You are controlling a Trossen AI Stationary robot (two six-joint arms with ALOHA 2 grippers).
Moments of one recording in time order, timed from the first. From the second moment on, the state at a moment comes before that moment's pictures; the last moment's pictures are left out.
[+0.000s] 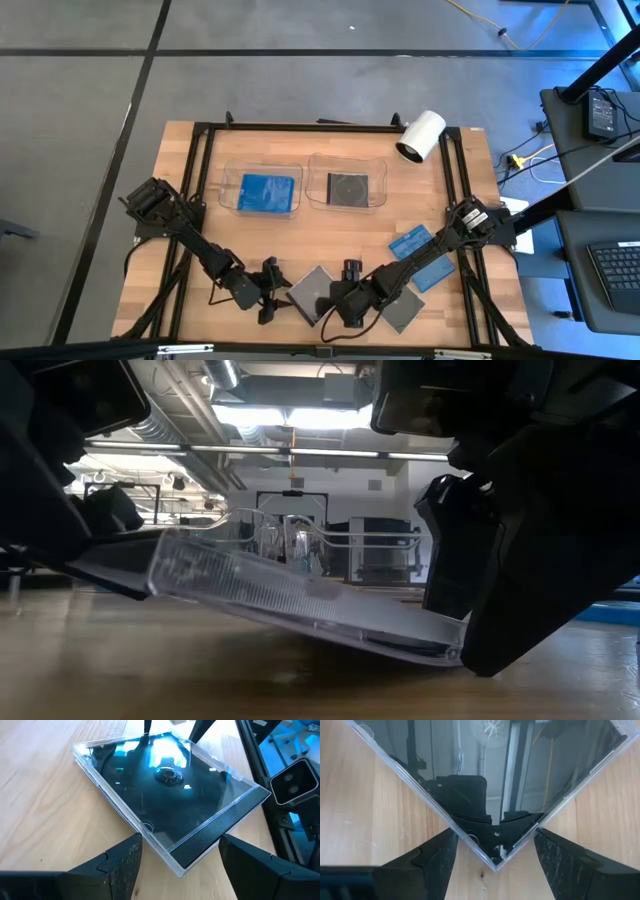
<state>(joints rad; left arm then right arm) -0.70 1.80 0.68 0.49 -0.46 -0.74 0.57 2.09 1.36 -0.41 0.25 0.54</state>
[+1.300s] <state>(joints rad) -0.70 1.79 0.69 0.69 -0.51 -0.85 0.57 2.09 1.37 -0.41 0.14 0.37</state>
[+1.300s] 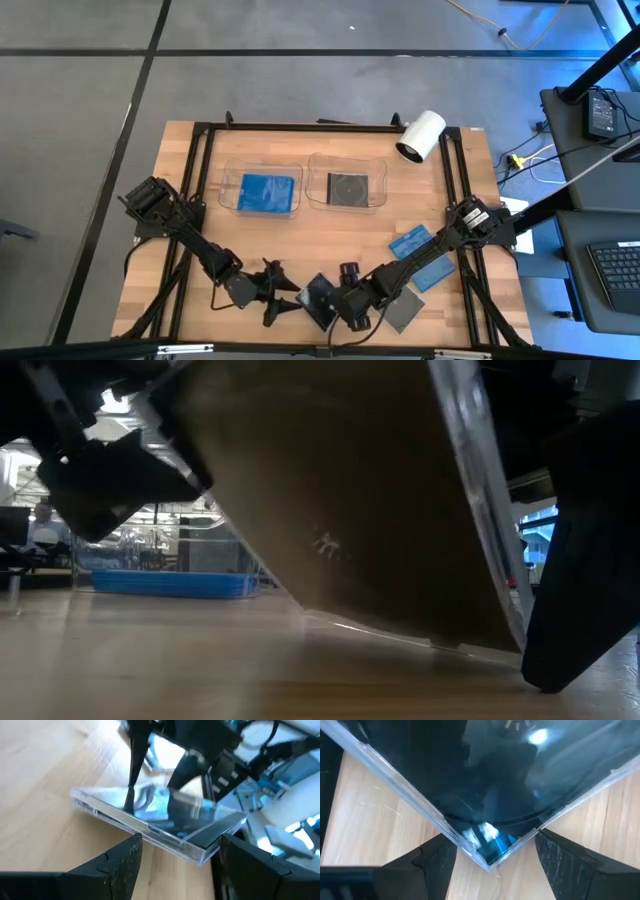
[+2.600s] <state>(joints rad) -0.65 1.80 0.69 0.89 -0.58 -0.55 0.56 2.10 1.39 -0.39 0.17 0.21</state>
